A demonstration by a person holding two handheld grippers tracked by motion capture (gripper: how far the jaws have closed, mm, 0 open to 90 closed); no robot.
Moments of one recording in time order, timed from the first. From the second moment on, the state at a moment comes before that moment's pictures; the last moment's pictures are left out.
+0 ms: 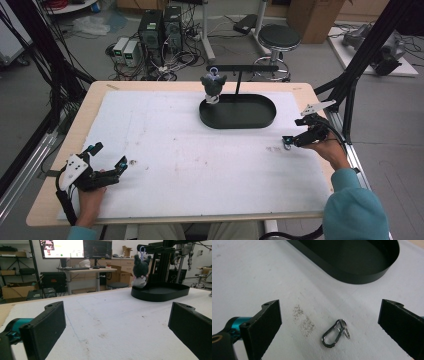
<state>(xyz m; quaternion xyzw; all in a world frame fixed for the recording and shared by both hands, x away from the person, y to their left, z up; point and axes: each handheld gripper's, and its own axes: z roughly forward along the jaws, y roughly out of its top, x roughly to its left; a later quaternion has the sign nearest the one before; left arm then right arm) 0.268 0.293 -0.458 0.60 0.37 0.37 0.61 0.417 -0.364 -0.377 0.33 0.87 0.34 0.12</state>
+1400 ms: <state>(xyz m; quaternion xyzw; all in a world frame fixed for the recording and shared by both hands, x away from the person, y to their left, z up) 0.267 0.293 -0.458 0.60 0.36 0.37 0.61 0.440 -0.363 -0.407 0.31 0.92 0.22 0.10</state>
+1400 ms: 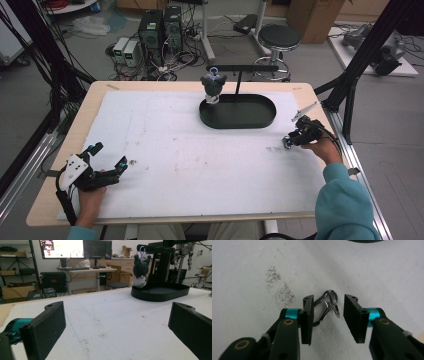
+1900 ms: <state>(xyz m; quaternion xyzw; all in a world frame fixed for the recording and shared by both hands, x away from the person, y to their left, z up) 0.267 0.293 -0.458 0.60 0.36 0.37 0.61 0.439 -0.359 -0.406 0.30 0.93 0.20 0.11</state>
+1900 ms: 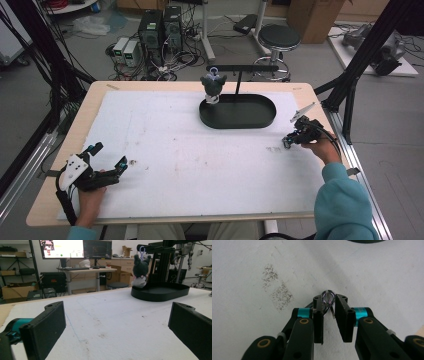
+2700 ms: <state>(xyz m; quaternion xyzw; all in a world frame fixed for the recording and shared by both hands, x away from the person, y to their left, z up) 0.267 0.293 -0.458 0.60 0.36 0.37 0.61 0.439 -0.359 -0.405 0.30 0.93 0.19 0.12</state>
